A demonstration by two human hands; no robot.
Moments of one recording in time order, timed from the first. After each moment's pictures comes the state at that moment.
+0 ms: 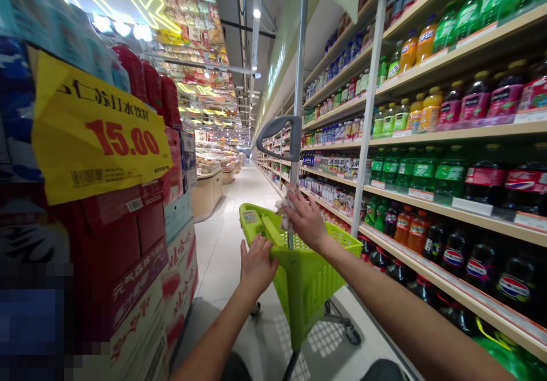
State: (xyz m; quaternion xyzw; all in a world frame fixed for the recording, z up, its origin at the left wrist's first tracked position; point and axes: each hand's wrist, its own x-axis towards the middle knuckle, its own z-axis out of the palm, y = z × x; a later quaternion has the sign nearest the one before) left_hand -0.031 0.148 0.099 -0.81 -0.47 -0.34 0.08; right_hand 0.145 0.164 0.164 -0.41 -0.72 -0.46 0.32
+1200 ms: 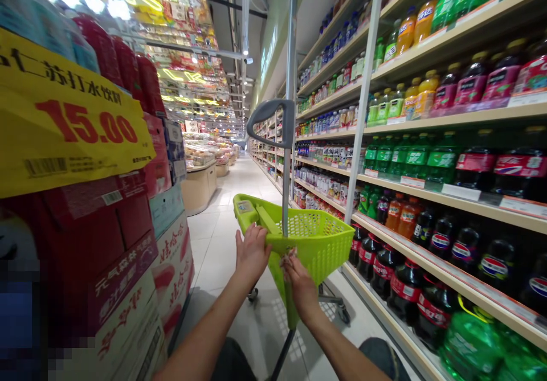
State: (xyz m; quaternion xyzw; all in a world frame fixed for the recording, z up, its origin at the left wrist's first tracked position) left_hand -0.019 0.155 0.094 -0.81 -0.47 -0.34 0.09; right_hand 0.124 0.126 -0.038 -0.55 -0.68 -0.14 0.46
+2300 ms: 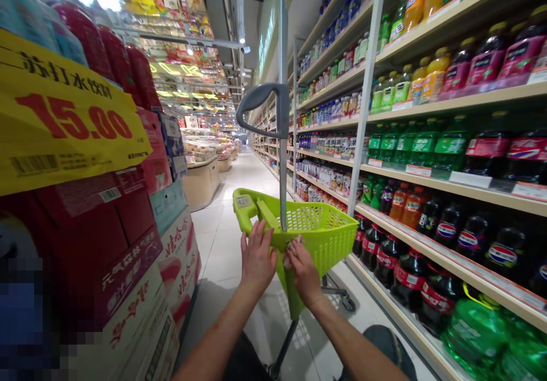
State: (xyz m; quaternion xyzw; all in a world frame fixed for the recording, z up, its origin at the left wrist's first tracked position) left_hand -0.015 0.134 0.072 -0.80 -0.42 -0.42 0.12; right_hand 0.136 0.137 -0.038 -0.50 -0.69 -0.20 0.48
